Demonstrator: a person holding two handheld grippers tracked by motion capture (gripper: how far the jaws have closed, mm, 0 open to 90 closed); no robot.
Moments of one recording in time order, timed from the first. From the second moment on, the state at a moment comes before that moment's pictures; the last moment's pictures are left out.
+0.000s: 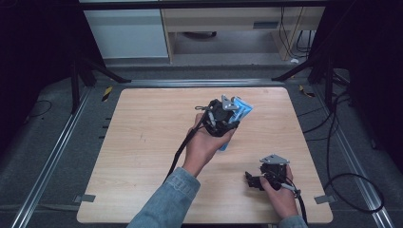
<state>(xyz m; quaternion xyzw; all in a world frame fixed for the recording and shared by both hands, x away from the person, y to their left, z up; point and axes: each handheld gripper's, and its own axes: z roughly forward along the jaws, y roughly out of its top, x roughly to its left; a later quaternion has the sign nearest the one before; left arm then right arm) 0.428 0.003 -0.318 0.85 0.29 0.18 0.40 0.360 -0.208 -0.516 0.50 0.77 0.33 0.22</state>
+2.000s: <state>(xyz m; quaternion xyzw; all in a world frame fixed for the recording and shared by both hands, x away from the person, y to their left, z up) 0.460 0.044 -0.310 0.78 0.36 0.25 0.46 0.360 -0.208 -0.516 0.50 0.77 0.33 0.22</state>
